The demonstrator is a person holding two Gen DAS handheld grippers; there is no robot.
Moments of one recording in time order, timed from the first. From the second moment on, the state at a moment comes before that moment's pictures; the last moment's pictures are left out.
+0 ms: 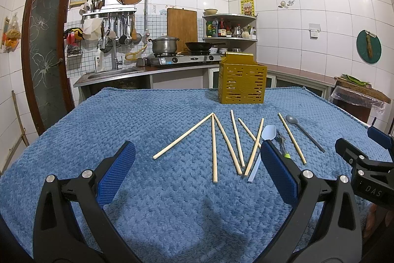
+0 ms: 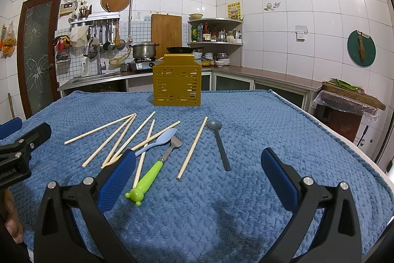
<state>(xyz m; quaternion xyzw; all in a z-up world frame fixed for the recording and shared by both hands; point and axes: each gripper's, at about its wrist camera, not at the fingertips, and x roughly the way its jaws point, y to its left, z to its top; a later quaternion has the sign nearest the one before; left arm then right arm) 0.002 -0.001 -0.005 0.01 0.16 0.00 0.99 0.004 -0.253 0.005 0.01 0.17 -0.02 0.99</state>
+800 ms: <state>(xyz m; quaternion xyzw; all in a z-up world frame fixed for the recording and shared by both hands) 0.003 -0.001 -0.005 0.01 0.16 0.00 0.99 0.000 -0.249 0.004 0.01 0.16 -0.02 0.99</state>
